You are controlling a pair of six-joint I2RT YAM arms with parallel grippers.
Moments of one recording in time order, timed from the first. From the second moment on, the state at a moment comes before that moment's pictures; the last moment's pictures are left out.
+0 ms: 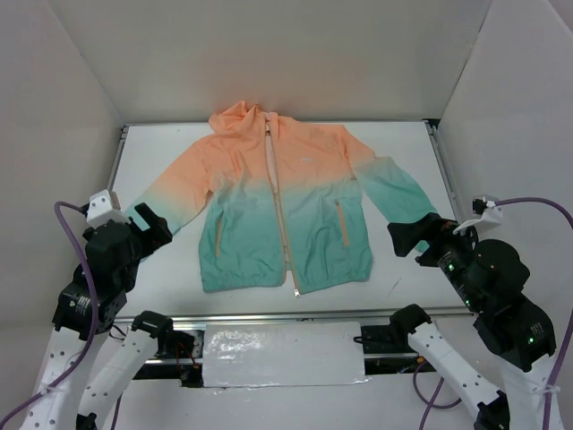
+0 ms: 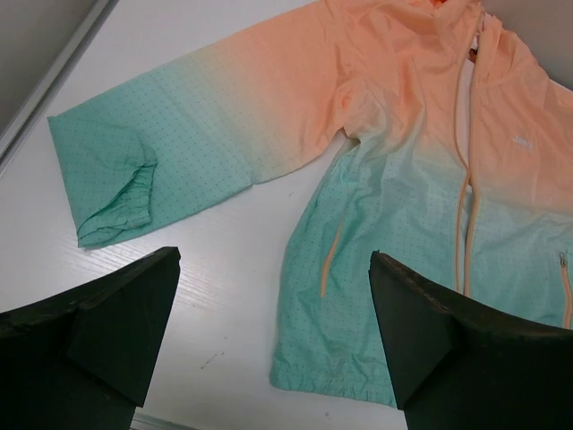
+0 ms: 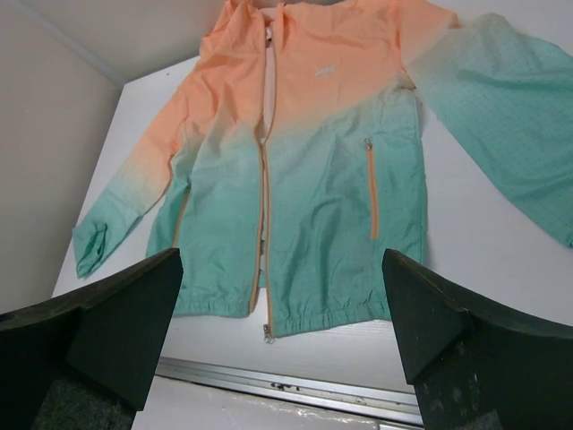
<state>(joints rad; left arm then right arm) -0.27 0.51 0.92 -0.83 -0.47 -0.53 0.43 0.46 1.19 -0.97 0.20 0.53</state>
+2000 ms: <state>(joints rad) -0.27 0.59 0.86 -0.72 -0.09 -0.45 0.83 1.56 0.72 0.01 -0.13 0.91</state>
